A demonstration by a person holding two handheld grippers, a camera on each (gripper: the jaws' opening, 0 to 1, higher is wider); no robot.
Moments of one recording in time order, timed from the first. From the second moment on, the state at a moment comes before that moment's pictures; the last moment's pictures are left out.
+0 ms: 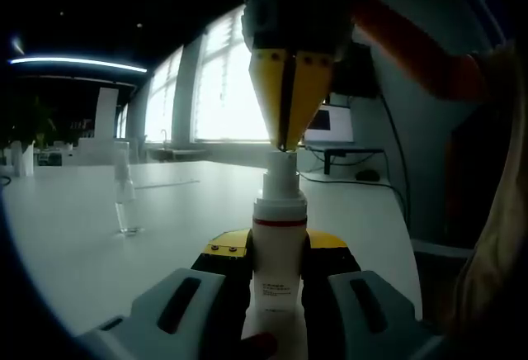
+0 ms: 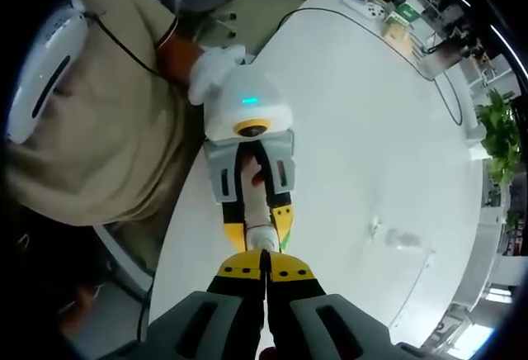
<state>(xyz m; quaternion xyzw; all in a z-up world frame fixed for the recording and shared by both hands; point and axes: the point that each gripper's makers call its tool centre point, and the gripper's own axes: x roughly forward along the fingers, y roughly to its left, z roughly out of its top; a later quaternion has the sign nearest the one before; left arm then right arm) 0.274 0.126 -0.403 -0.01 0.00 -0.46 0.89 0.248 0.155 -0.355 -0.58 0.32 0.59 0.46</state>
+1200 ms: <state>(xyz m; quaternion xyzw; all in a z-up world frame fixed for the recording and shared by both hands) 0.275 0.126 -0.403 0.00 0.00 -0.46 0.89 0.248 0.154 -0.361 -0.58 0.32 0.59 0.46</state>
